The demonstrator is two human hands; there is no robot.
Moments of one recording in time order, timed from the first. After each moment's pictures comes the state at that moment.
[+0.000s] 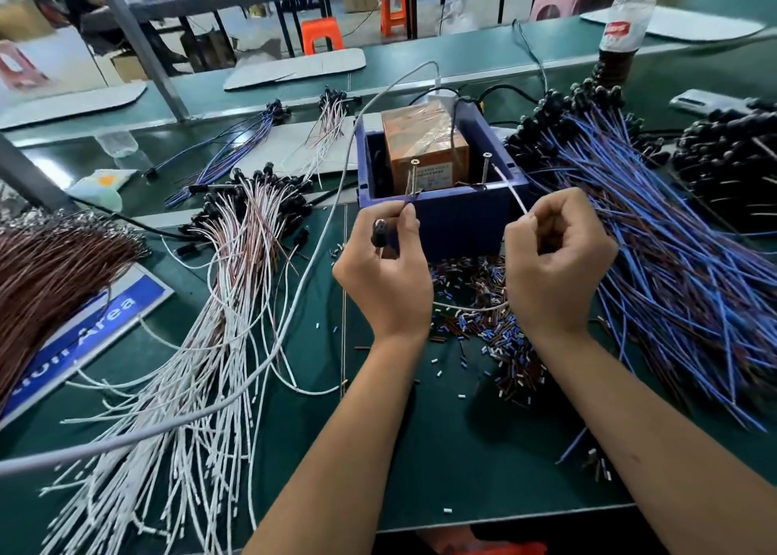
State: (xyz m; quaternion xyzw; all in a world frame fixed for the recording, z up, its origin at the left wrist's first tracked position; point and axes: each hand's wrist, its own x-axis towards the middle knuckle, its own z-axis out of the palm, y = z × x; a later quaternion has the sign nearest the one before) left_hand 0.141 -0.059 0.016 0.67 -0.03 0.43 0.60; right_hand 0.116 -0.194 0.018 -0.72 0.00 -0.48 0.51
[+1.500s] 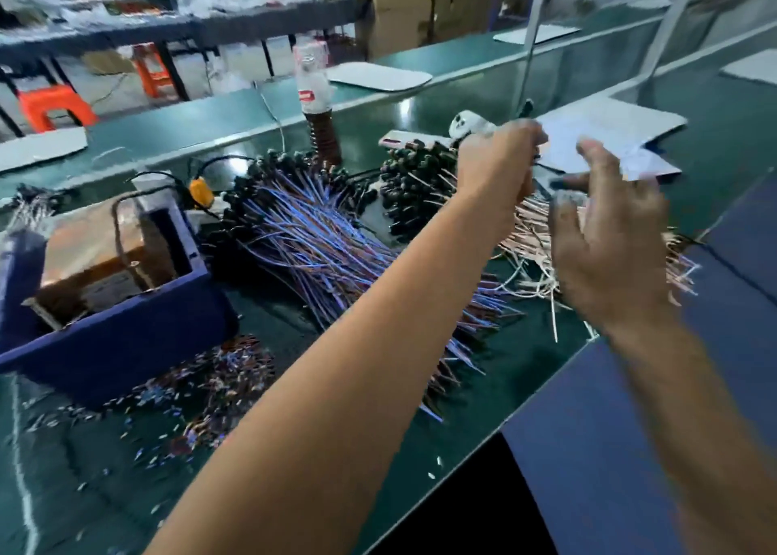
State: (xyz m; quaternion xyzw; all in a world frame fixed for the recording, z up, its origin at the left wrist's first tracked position) left_hand 0.088 -0.415 0.143 0.60 -0.15 -0.31 0.72; right_hand -0.036 -0.447 0.094 -0.85 0.26 -0.44 0.13
